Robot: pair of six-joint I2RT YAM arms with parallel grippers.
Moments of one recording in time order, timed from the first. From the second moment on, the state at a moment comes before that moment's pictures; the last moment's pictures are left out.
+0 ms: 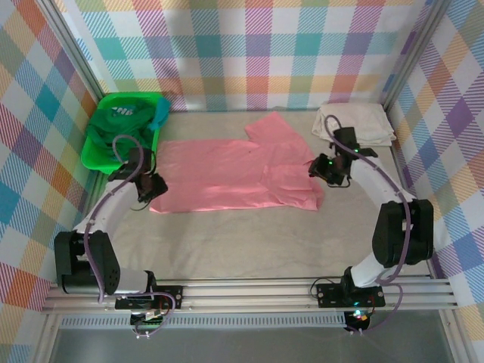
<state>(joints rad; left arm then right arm) -0.05 1.39 0.97 -0.68 -0.06 -0.56 0.15 1.58 1.17 -0.68 -0.22 0.55</state>
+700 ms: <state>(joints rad) -0.11 1.54 0.71 -0.28 0.08 -0.72 0.21 1.68 0.85 -0.33 -0.30 0.72</state>
